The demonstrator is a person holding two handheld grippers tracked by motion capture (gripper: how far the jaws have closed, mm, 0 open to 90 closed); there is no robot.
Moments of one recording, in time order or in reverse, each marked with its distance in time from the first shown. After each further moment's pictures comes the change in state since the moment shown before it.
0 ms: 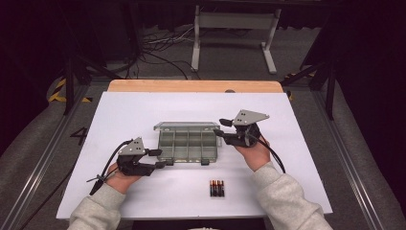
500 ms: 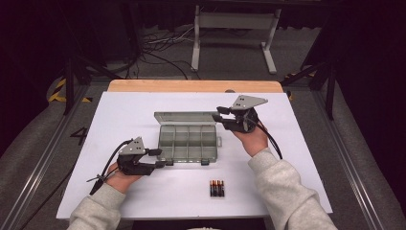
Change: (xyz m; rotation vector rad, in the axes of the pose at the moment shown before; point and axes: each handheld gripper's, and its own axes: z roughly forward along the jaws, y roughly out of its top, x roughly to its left) left arm 0.001 0.000 0.001 -0.005 0.004 -0.009; right arm -0.028 0.024 0.013 -0.023 0.004 0.018
